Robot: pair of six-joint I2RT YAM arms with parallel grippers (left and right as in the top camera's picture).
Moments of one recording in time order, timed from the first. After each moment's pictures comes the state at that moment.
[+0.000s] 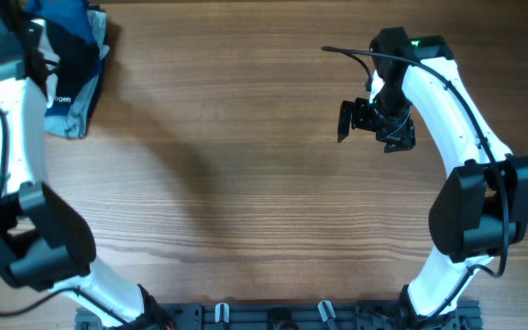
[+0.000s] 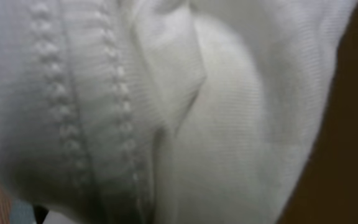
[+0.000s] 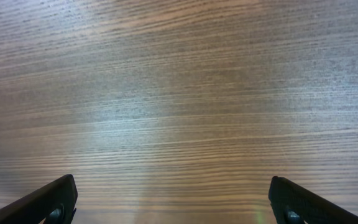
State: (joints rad) left arm 0.32 1.88 1.63 -0.36 -0.31 -0.83; right arm 0.15 1.95 1.65 -1.39 -0.14 0.32
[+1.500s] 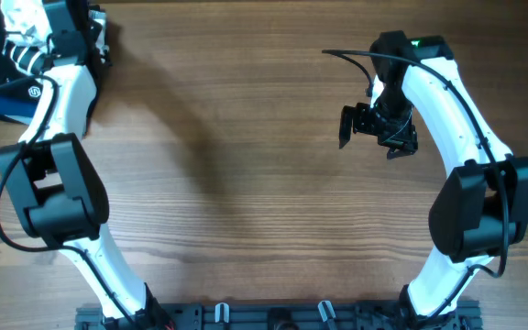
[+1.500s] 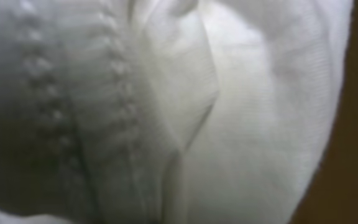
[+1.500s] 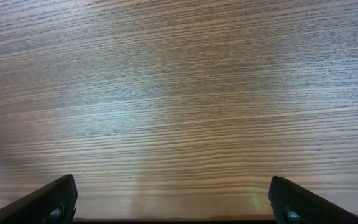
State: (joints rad) left arm 0.19 2.10 1.64 -0.14 -0.32 -0.86; right arm 0.15 1.95 1.65 -1.45 -0.14 0.32
